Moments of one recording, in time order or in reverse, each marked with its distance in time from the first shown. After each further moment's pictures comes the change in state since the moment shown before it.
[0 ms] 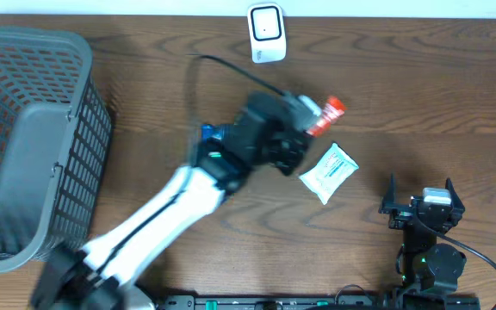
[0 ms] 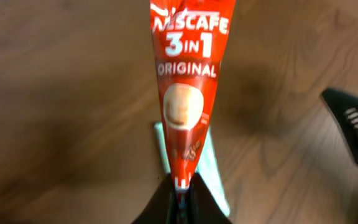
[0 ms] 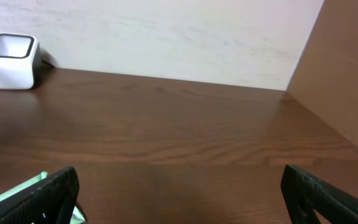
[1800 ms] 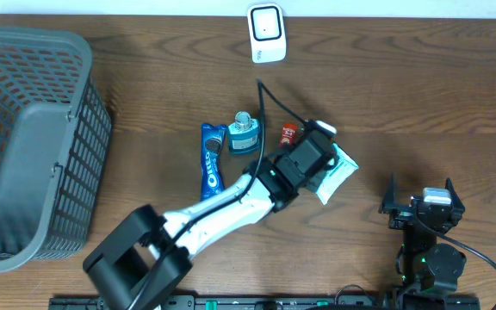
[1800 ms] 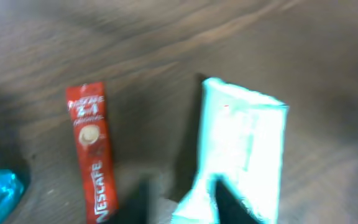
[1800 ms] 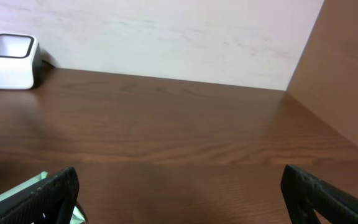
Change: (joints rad) left arm -0.179 0.185 0.008 0.002 -0.465 -0.275; right arm 0.000 0.000 0.000 0.000 0.000 0.000
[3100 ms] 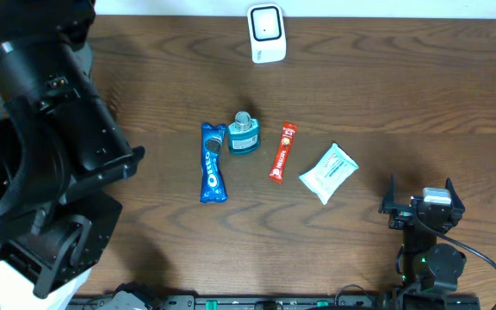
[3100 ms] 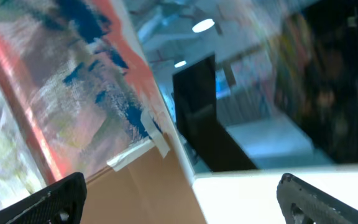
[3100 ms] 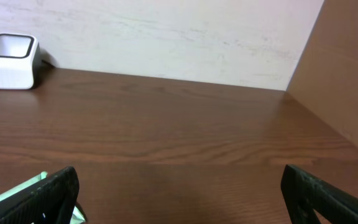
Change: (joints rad) left arm 0.301 -0.506 0.767 0.227 -0.884 1.334; right arm 0.000 0.000 0.000 0.001 0.000 0.000
